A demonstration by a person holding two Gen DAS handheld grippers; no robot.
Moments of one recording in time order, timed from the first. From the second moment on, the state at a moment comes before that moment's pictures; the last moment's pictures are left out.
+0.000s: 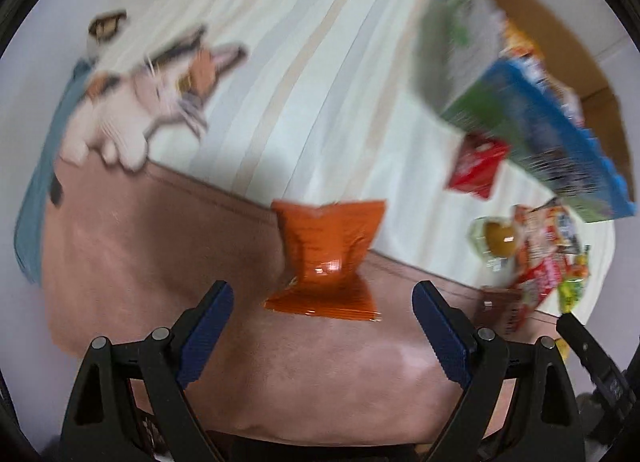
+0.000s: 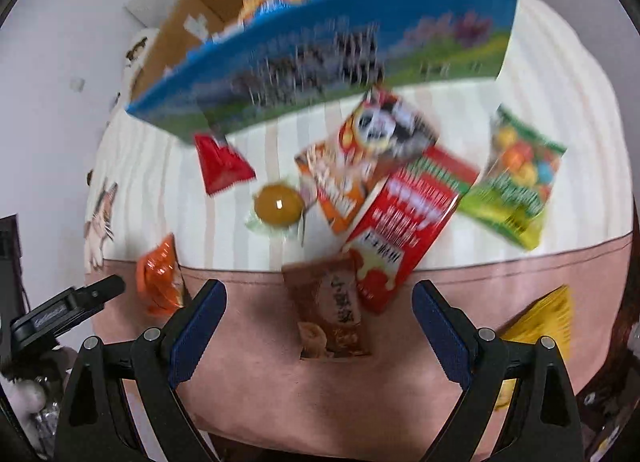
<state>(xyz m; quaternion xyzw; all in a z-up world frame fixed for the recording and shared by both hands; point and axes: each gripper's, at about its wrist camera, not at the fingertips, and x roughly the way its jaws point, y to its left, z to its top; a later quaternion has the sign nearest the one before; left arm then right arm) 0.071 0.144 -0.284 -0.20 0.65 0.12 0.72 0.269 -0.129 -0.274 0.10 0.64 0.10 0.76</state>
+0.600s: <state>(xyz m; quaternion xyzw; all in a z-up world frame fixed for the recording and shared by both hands) 0.073 0.122 -0.349 -0.19 0.67 0.10 0.71 0.255 -0.086 -0.357 0.04 0.68 0.08 0.73</state>
